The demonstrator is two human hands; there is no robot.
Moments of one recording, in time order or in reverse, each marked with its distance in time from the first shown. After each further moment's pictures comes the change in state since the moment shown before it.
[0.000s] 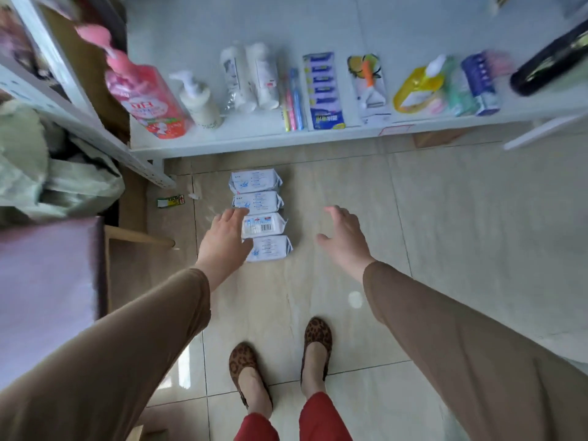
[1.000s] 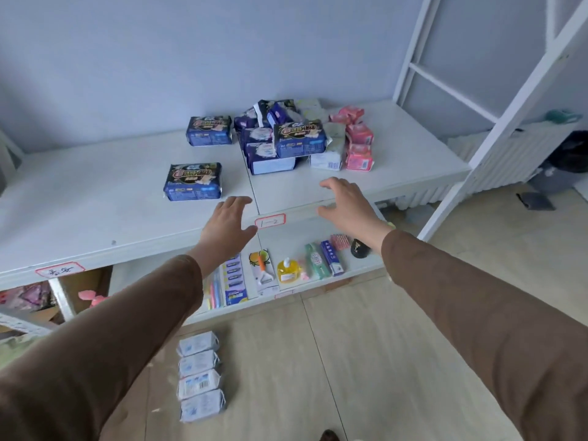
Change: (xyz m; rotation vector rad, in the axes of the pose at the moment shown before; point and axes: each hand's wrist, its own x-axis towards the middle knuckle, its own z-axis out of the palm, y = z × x) left_hand 0.031 0.518 -0.345 0.071 0.344 0.389; right_hand -0.064 -0.025 -0.644 -0.072 0.427 -0.300
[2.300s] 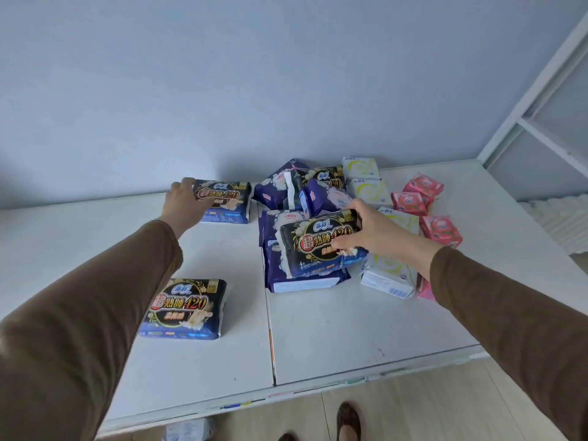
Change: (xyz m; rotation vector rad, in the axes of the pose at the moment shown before) left_hand 0.397 -0.224 -0.026 -0.071 0.086 -0.506; right_hand 0.369 0.053 0.017 0.354 -0.396 0.084
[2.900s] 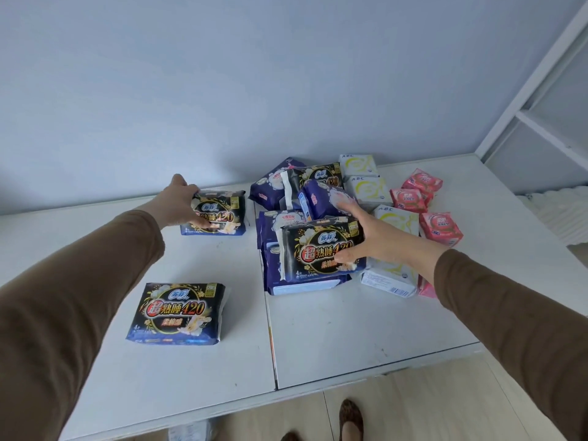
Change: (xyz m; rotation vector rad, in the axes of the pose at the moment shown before) left_hand 0.026 -0.012 -0.015 0.302 -0.275 0.199; right_hand 0.002 0.017 0.000 0.087 -0.191 -0.037
